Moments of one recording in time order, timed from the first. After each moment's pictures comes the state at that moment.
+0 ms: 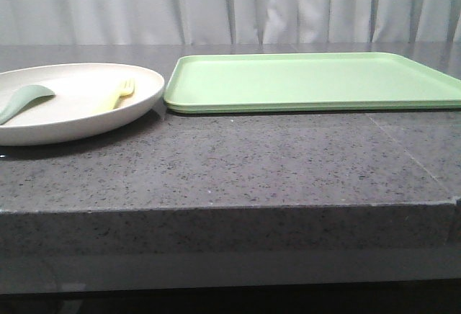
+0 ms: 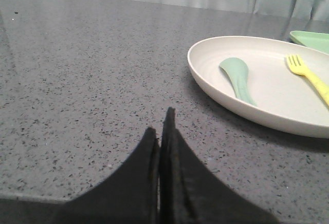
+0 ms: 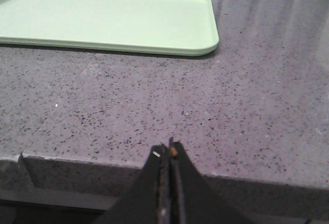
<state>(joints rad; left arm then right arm) 0.03 0.00 0.01 -0.03 0.22 -0.05 0.10 -0.01 0.03 0.00 0.25 0.03</state>
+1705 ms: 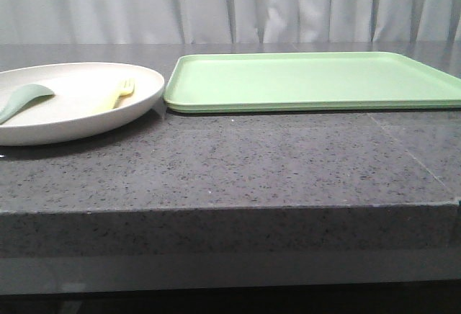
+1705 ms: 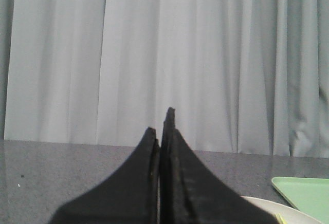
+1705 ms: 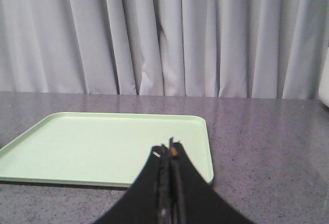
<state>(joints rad) 0.03 0.05 -0.18 0.02 -0.09 -0.05 0.10 0.04 -0.25 0.00 0.18 0.06</state>
